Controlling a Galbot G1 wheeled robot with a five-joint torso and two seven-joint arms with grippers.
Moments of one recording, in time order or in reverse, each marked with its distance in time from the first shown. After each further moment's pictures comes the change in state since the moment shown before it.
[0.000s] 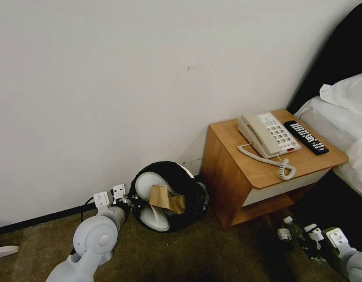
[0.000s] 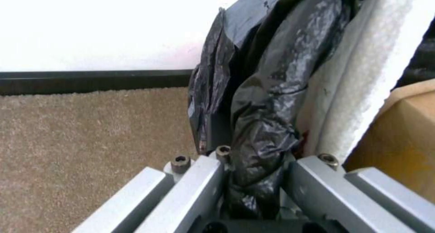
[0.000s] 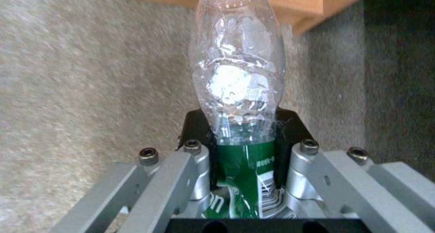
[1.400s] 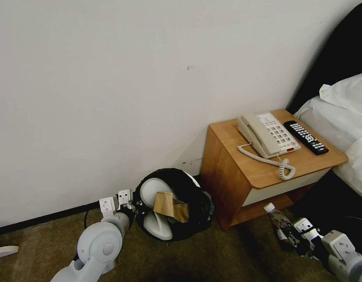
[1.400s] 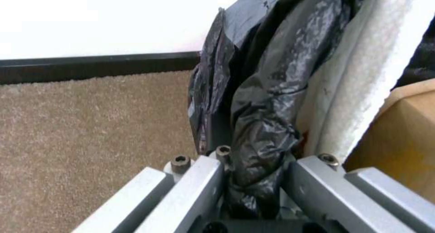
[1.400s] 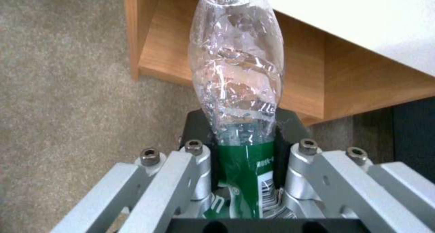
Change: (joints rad) left arm 0.026 0.031 0.054 -0.034 0.005 -0.003 -0.039; right arm -0.249 0.121 0.268 0.333 -0.204 0.010 -0.075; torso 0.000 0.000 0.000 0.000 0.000
